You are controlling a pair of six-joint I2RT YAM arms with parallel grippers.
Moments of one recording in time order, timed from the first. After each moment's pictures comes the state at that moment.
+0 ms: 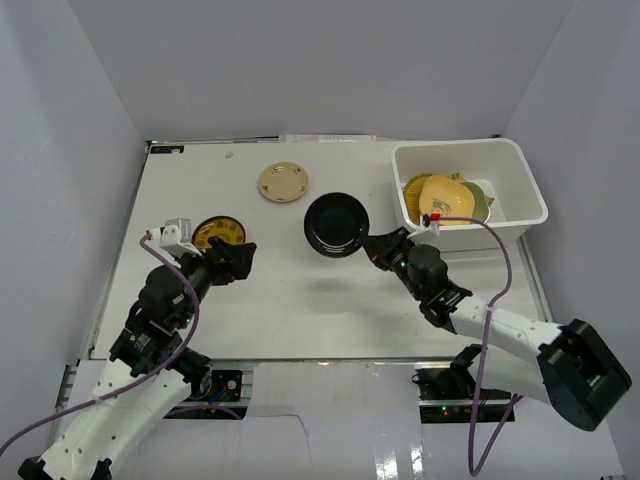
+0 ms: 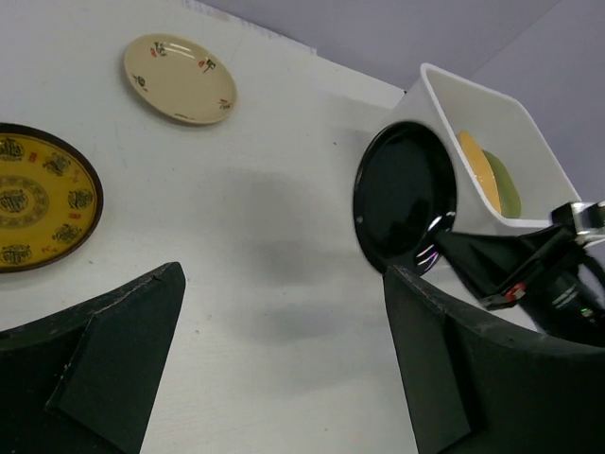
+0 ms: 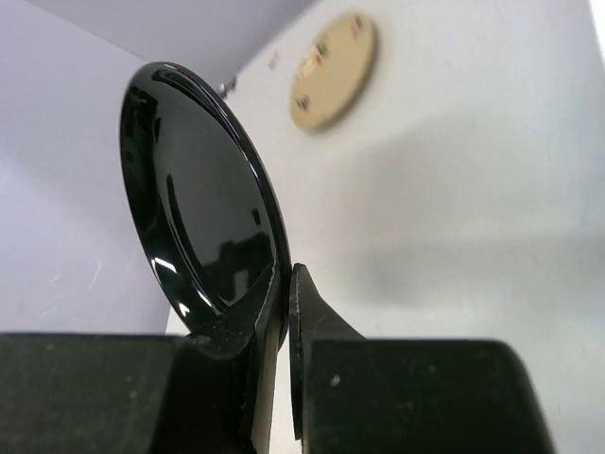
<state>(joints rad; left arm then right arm) -0.54 0.40 0.64 -0.34 -0.22 -0.55 0.73 1.13 0.35 0.61 0.24 1.03</state>
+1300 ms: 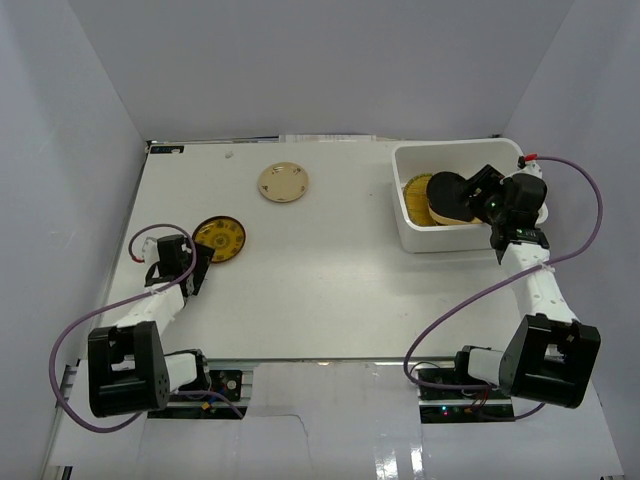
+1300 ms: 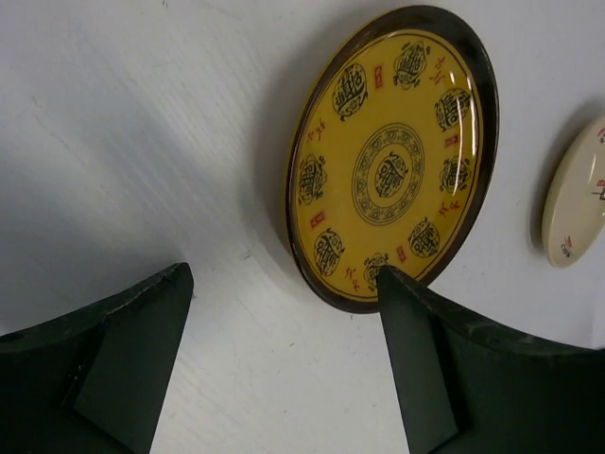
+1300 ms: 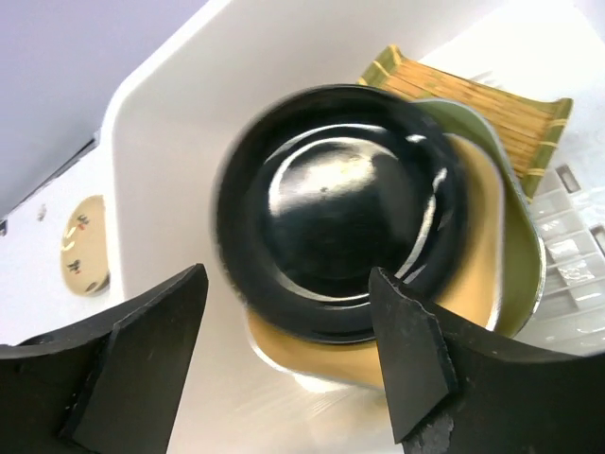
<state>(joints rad) 0.11 1.17 0.42 -0.02 -0.09 -1.02 -0.16 1.25 0.87 -0.03 -0.22 0.52</state>
